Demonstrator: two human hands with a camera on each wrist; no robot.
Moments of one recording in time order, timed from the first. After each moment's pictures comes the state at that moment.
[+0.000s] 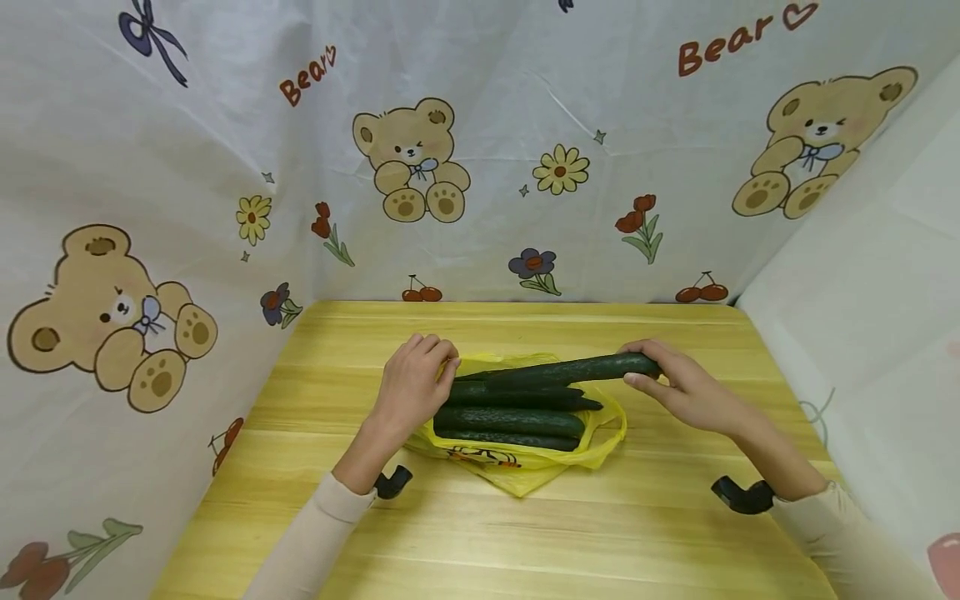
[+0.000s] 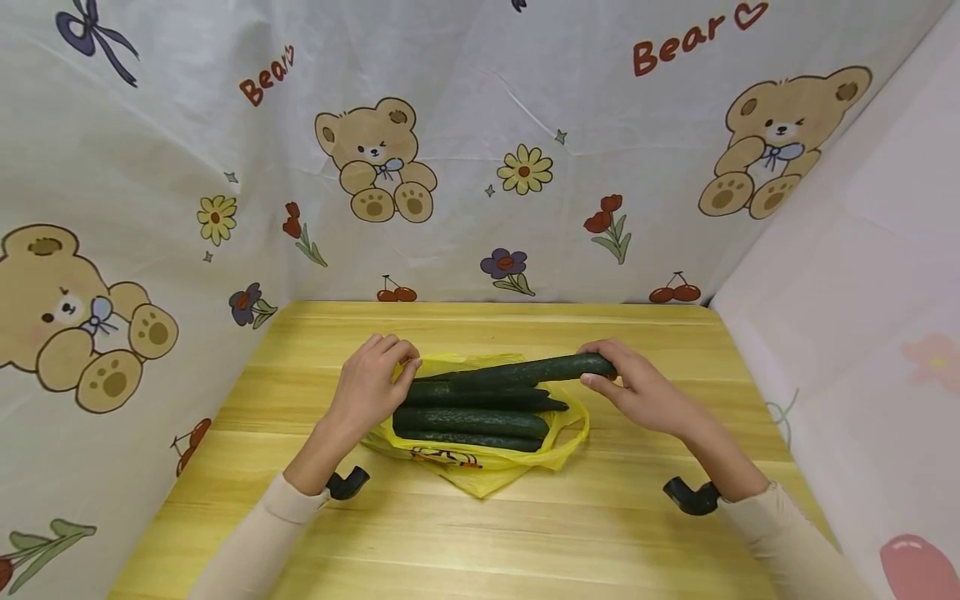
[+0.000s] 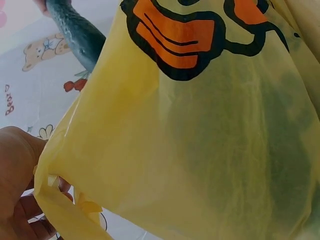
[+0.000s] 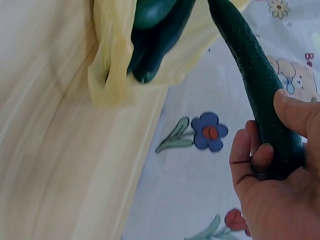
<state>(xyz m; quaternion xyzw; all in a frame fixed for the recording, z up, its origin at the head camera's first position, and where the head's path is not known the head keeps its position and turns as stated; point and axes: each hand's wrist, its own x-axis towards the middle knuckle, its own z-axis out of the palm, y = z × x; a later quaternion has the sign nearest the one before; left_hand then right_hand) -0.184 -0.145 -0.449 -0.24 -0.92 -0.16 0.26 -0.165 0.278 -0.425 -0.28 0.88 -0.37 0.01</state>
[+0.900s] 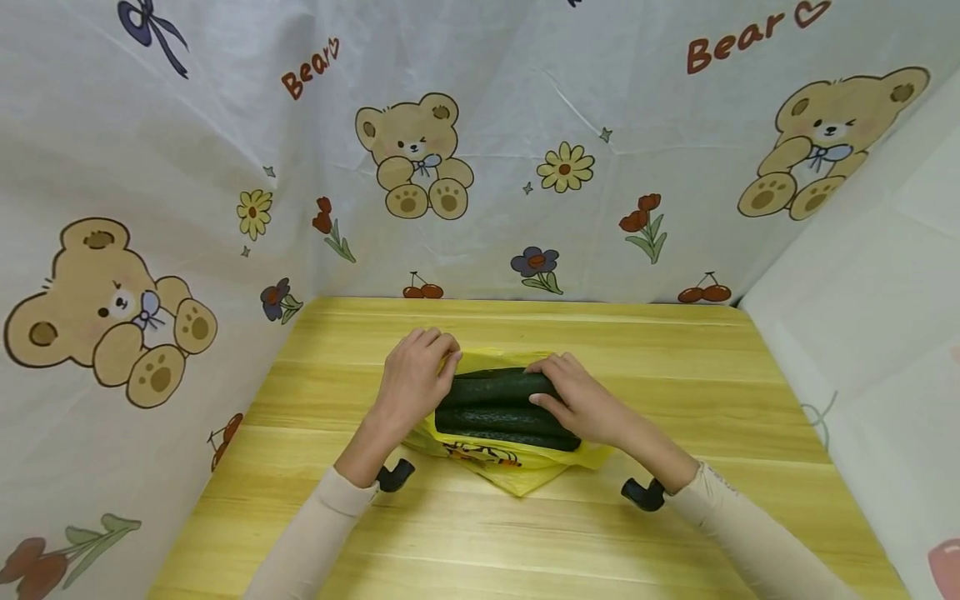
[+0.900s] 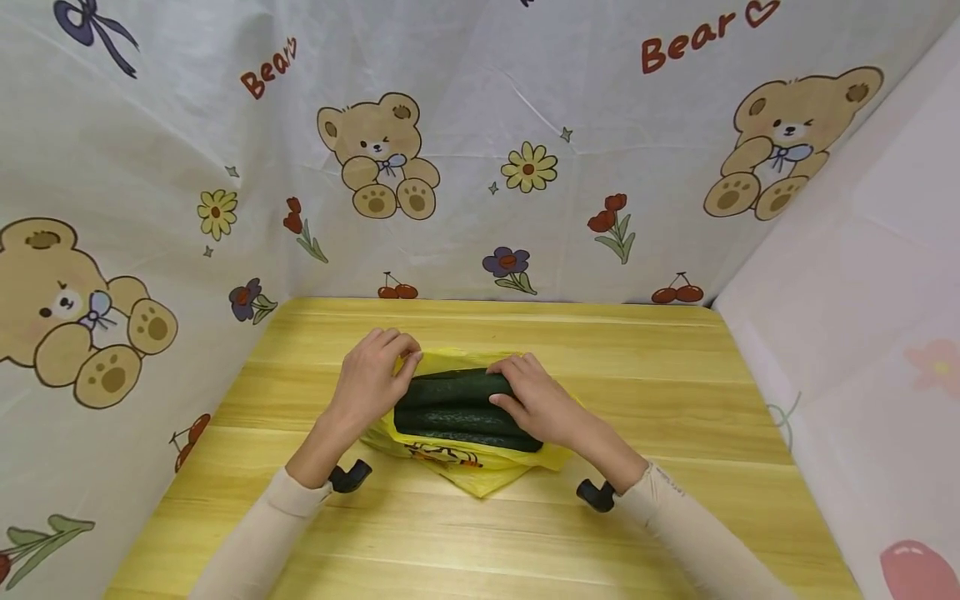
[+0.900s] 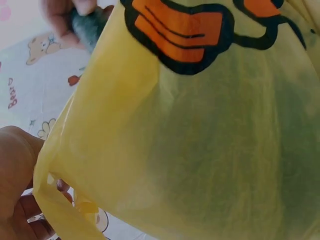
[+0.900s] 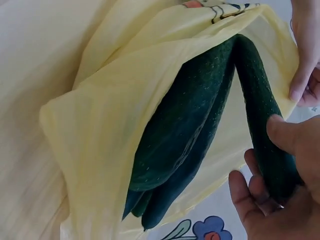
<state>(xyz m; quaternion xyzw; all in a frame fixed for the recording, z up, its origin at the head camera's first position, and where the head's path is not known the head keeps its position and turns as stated) -0.189 -0.144 -0.447 -0.23 -0.92 -0.16 0.26 -0.175 0.158 -0.465 -0.34 0.90 -0.27 -0.01</state>
